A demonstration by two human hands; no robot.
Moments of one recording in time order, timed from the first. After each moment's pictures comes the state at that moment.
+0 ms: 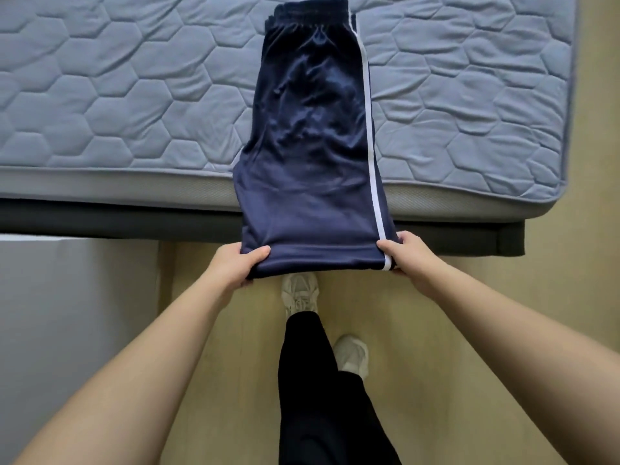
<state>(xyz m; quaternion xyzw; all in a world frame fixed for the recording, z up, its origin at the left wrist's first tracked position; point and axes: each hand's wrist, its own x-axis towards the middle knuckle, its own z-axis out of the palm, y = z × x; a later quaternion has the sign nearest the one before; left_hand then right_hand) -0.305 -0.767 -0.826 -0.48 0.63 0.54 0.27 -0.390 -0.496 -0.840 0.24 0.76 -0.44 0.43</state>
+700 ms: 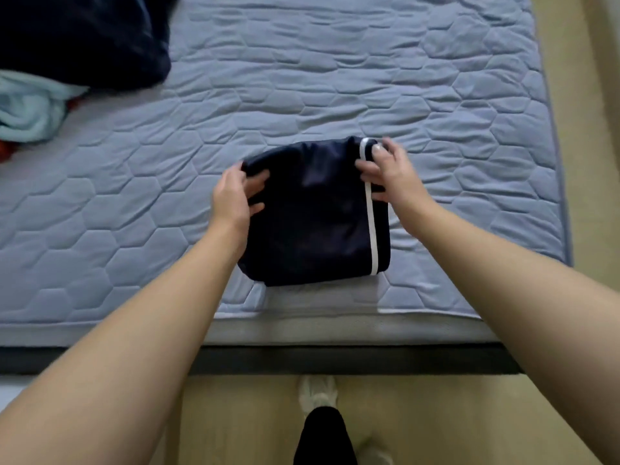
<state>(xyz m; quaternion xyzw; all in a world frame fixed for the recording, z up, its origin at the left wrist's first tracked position) -0.613 -0.826 -0.752 -0.41 0.62 0.67 0.04 -0.679 -0.621 -0.763 0.12 0.74 -0.61 0.25</state>
